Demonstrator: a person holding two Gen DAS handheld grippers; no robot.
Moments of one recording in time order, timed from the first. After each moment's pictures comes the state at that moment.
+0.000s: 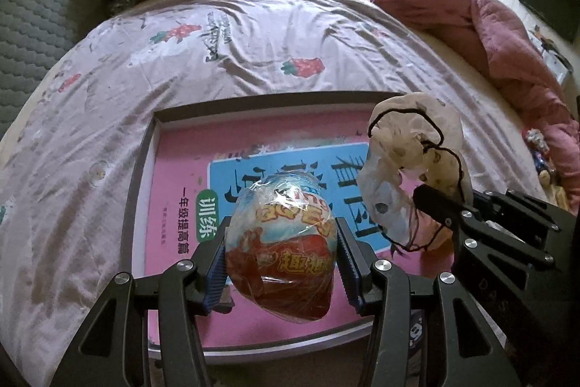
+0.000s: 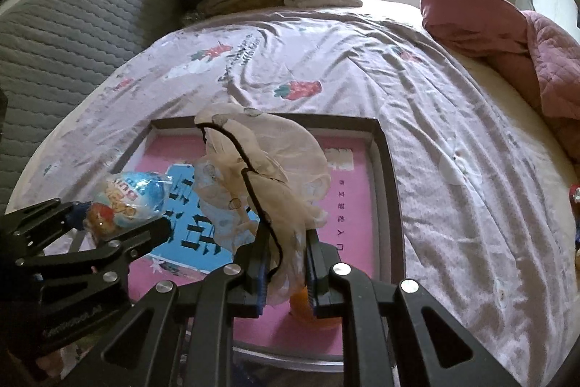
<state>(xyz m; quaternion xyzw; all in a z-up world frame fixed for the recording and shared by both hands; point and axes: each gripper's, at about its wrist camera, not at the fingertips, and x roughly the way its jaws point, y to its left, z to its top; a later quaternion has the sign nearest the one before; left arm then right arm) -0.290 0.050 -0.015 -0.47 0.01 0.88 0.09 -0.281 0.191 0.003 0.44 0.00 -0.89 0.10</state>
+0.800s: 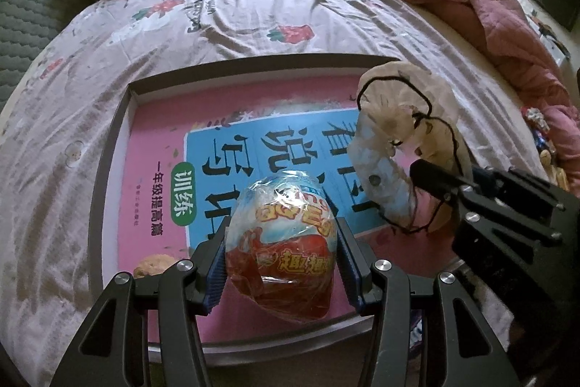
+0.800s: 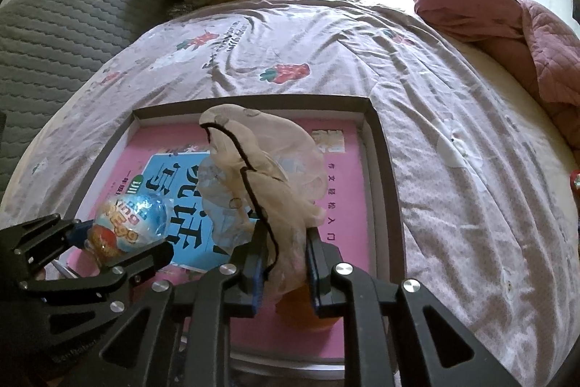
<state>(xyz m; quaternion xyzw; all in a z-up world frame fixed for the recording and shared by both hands) -0.293 0.058 -0.041 -0.50 0.01 0.86 0.11 -0.287 0.193 -0.009 0.45 -0.01 -0.89 0.08</state>
